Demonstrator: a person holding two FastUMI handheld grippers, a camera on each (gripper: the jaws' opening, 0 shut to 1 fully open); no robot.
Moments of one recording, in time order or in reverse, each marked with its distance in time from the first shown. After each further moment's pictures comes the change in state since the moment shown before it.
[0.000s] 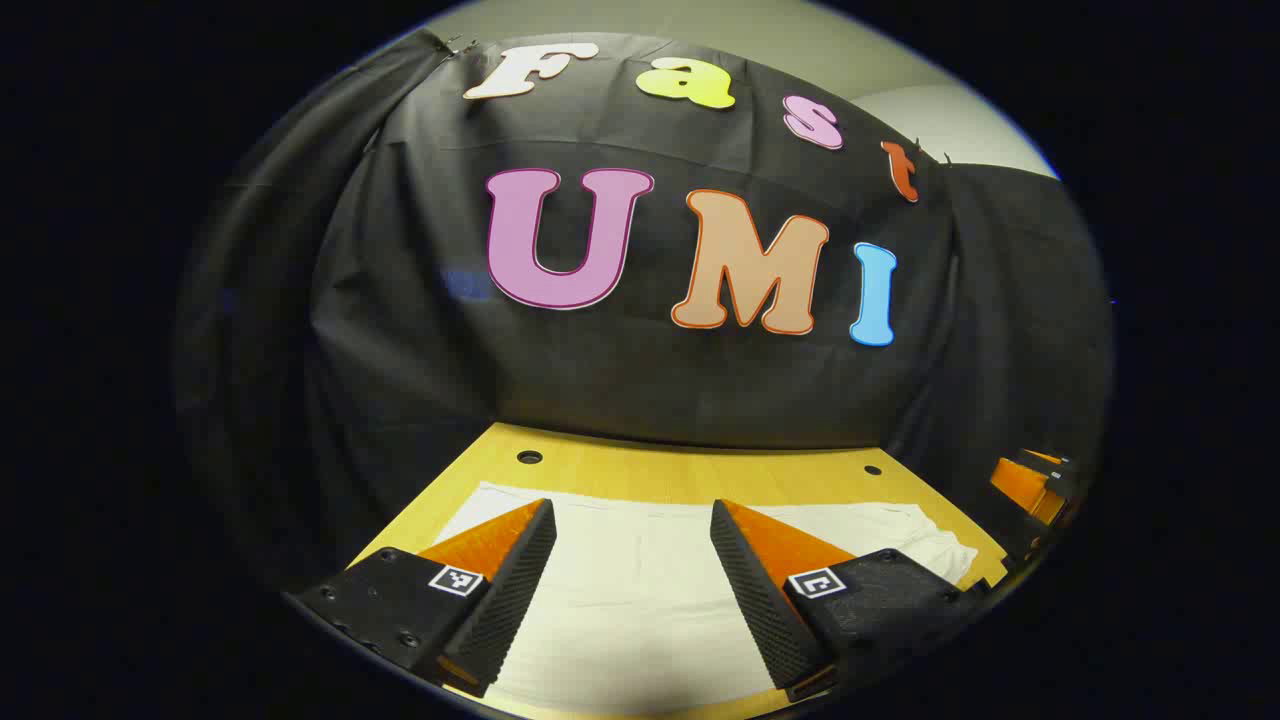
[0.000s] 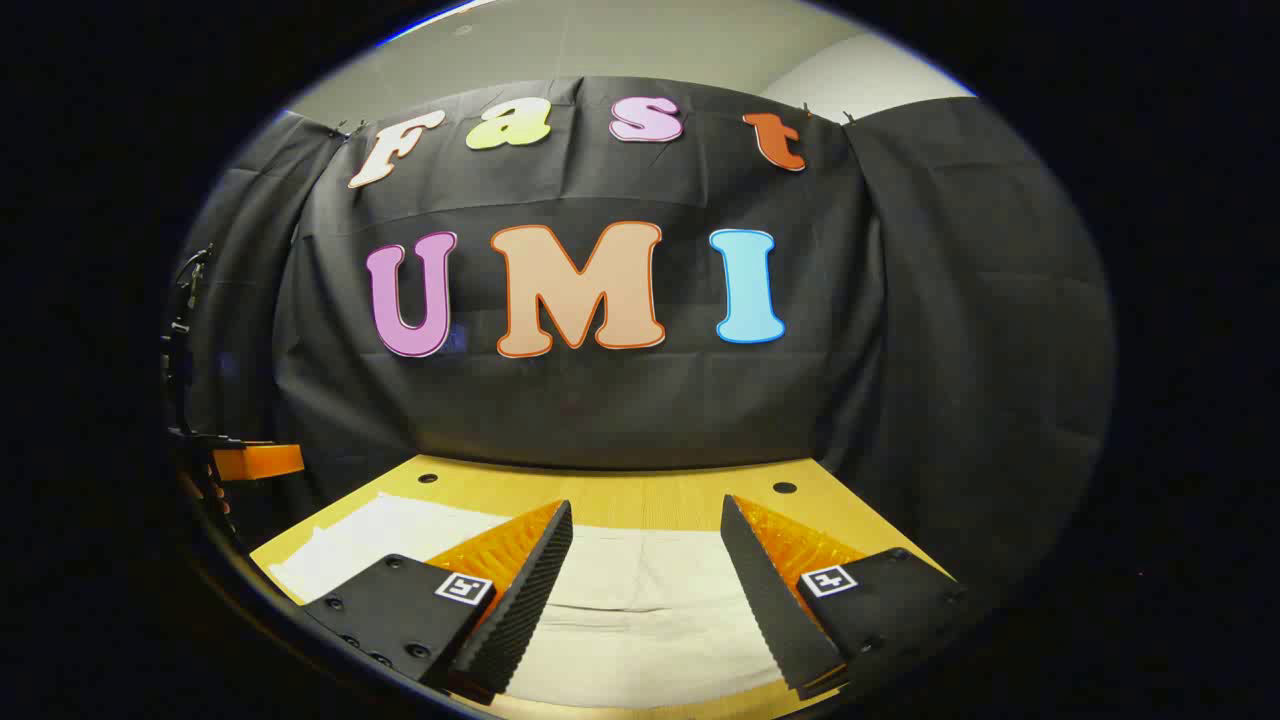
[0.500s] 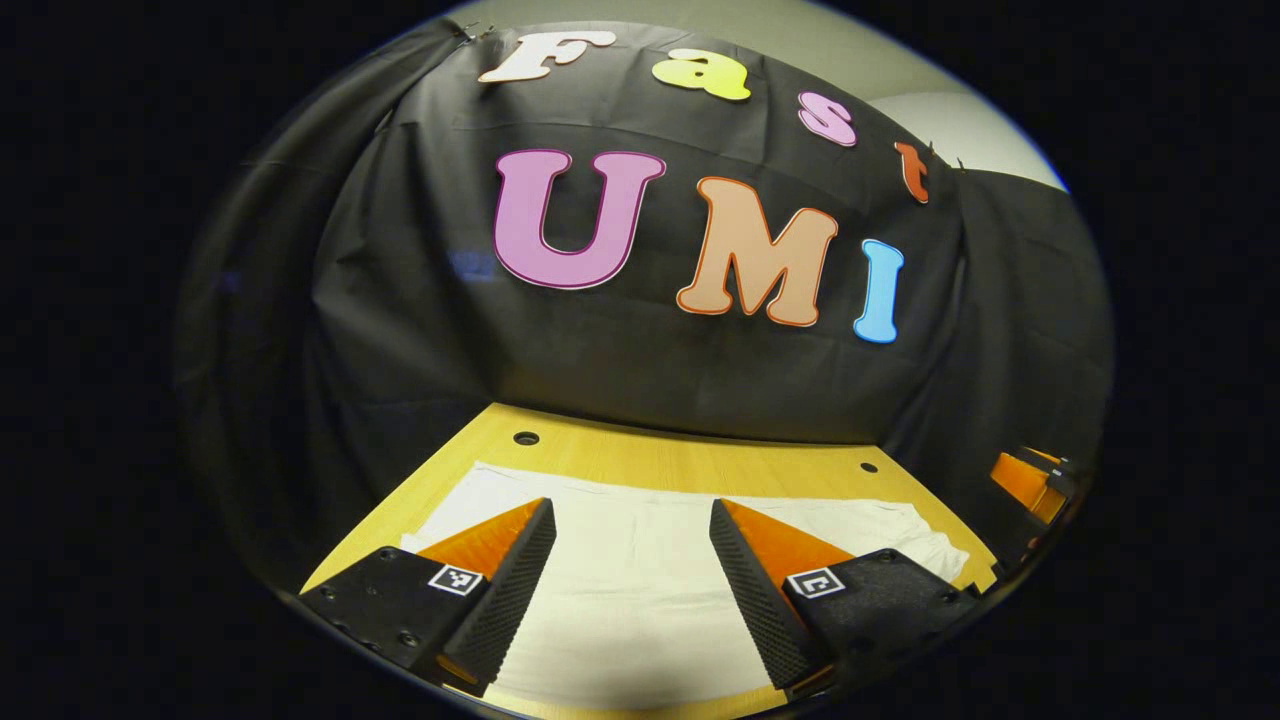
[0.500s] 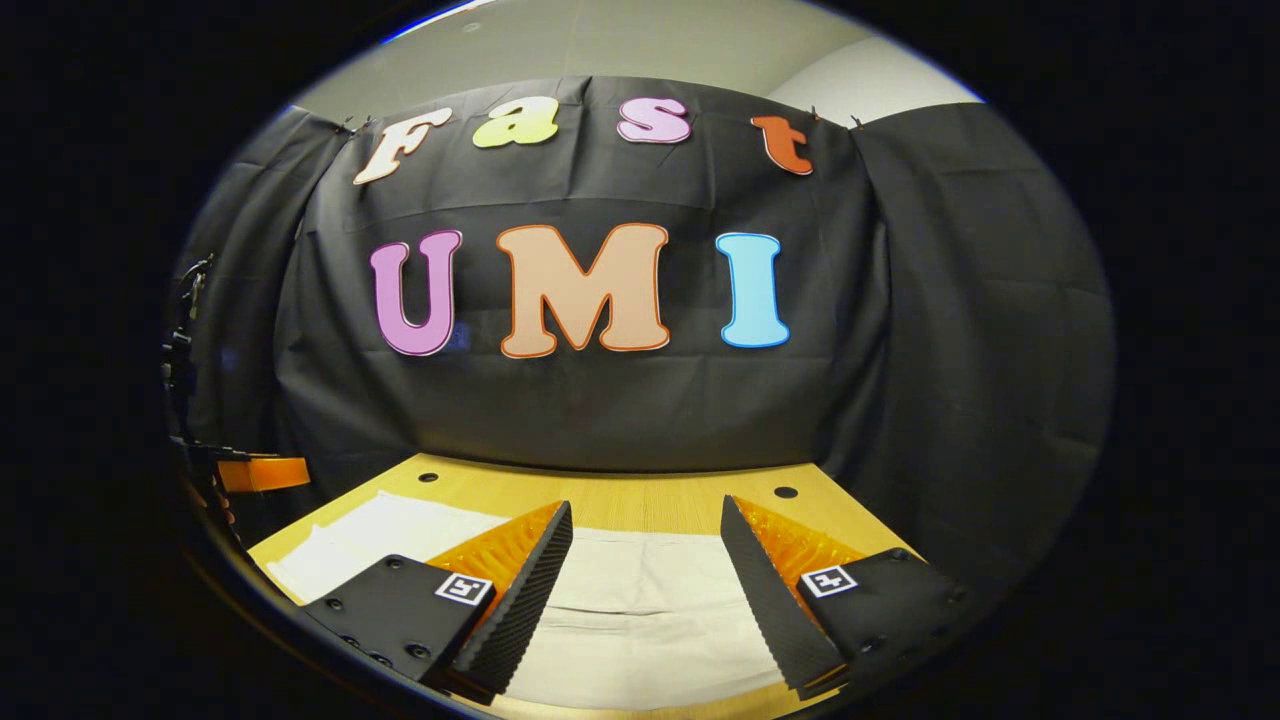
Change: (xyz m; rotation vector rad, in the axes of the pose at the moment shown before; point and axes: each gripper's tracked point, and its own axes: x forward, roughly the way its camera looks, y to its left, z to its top) left arm 0.001 0.003 -0.016 -0.046 0.034 0.004; right arm -0.001 0.007 0.002 -0.024 0.002 0.007
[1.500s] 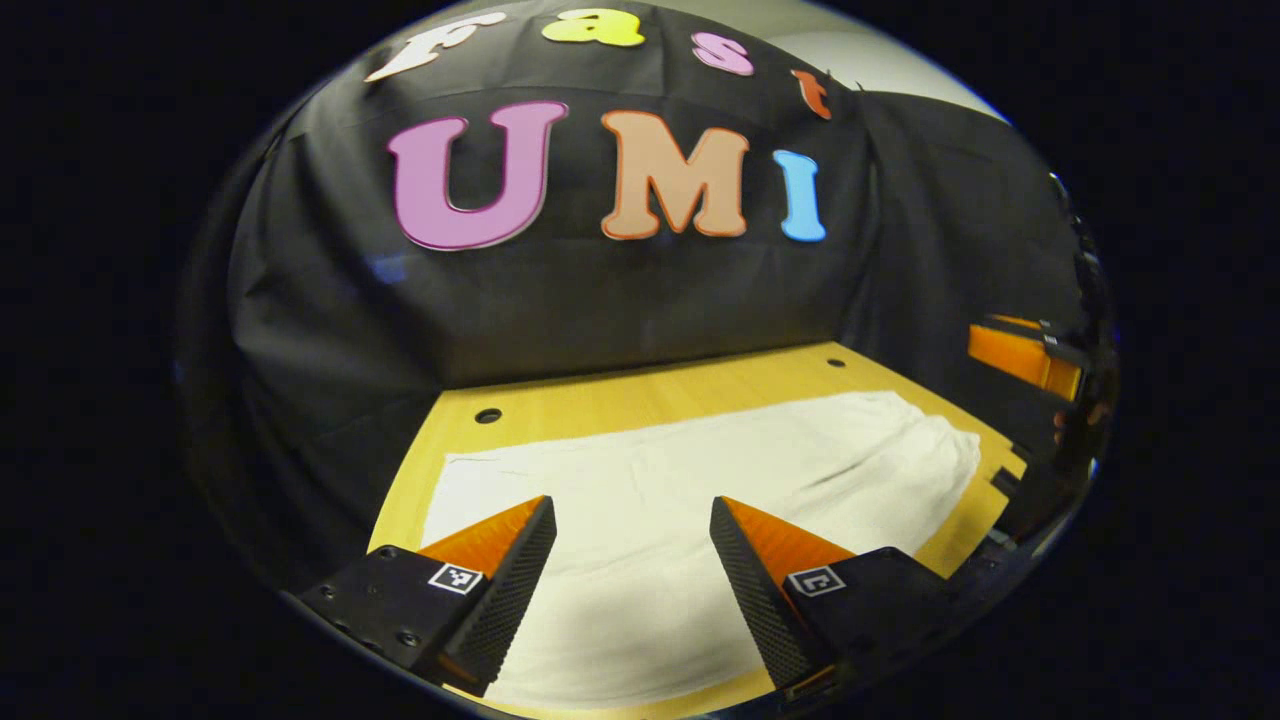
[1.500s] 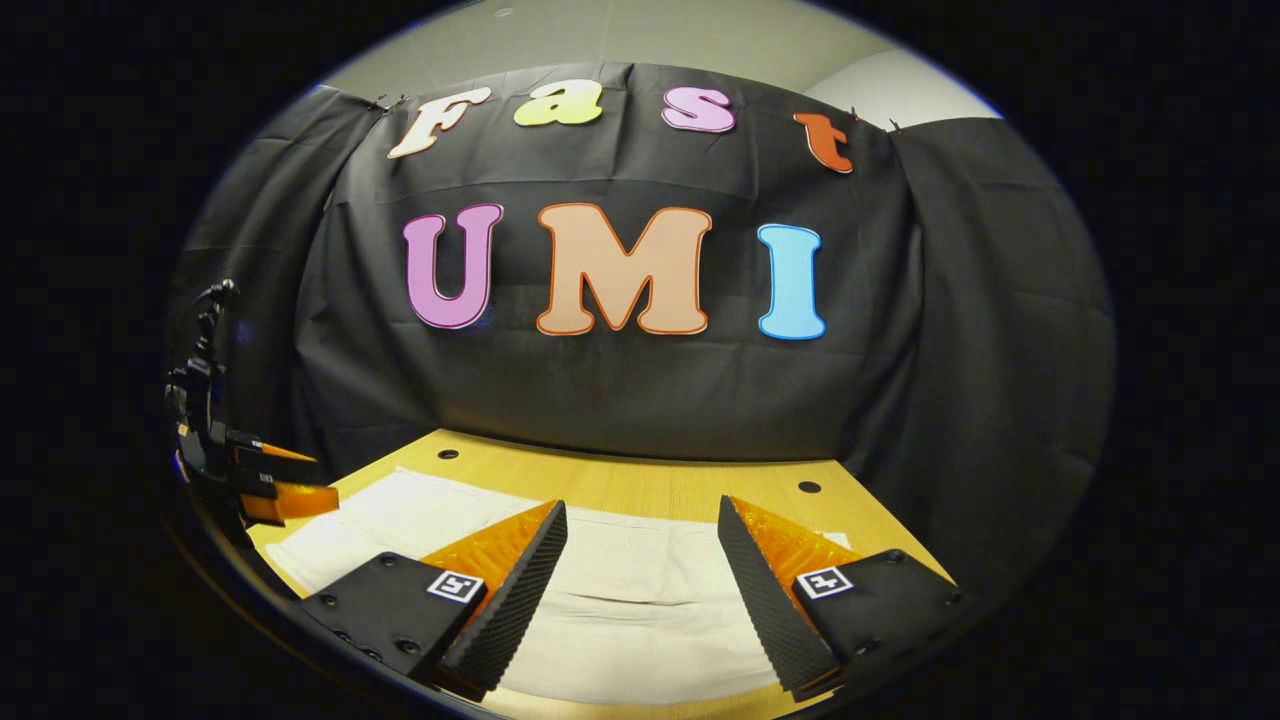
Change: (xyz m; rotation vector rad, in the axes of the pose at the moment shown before) left arm 0.012 0.020 -0.075 0.296 0.211 -0.260; right arm 0.000 0.044 -0.018 -0.049 0.042 0.054
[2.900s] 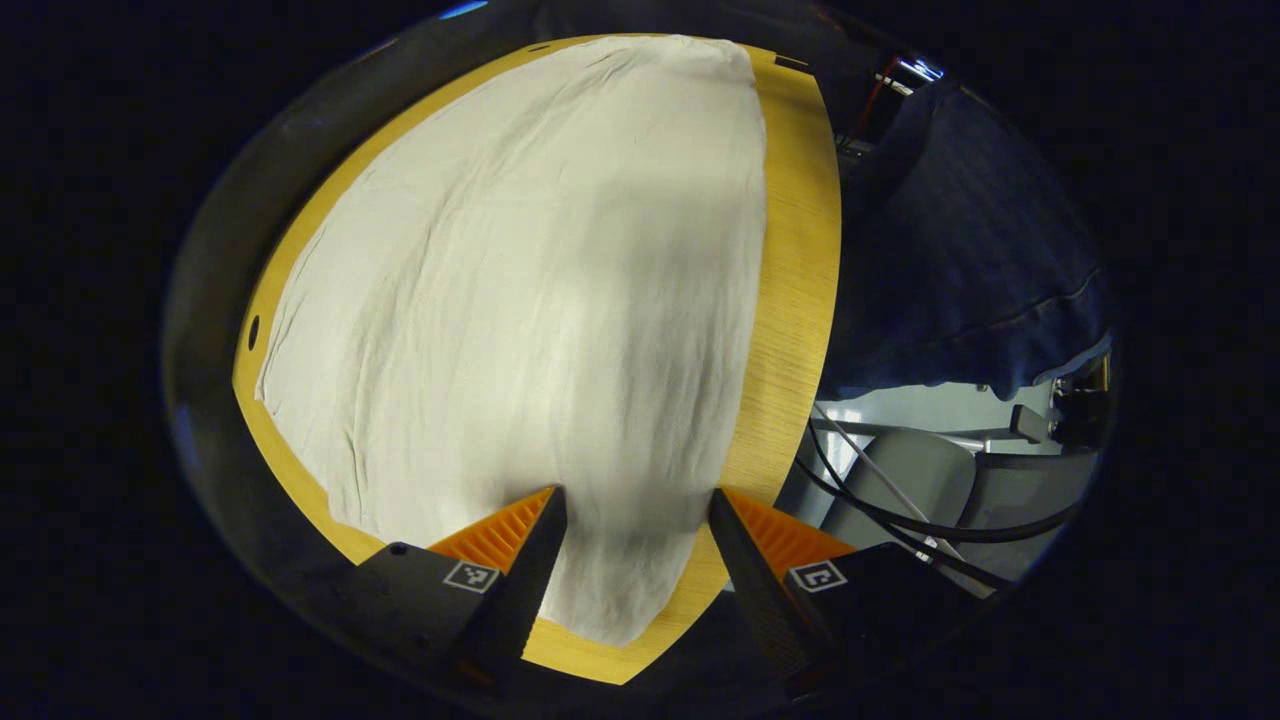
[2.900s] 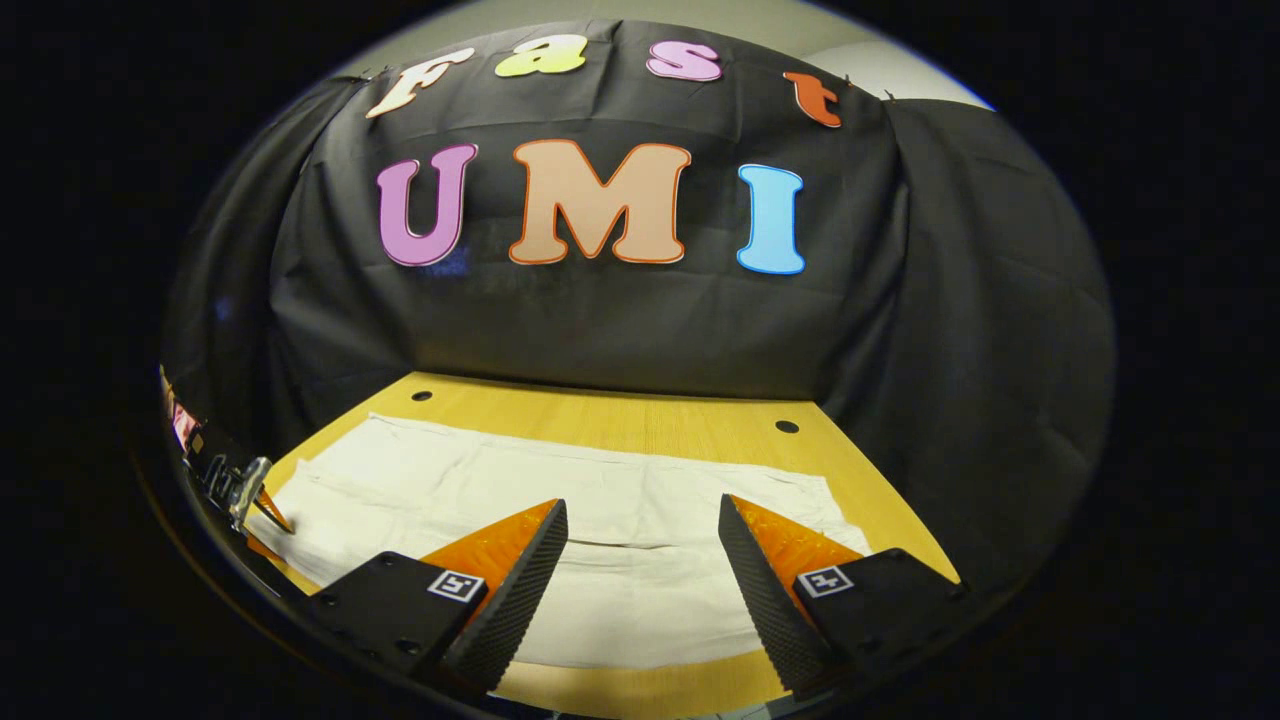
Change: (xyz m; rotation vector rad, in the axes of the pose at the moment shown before) left arm -0.062 0.081 -0.243 0.697 0.867 -0.573; right arm -0.008 -0.029 -0.066 -0.029 0.195 -0.072
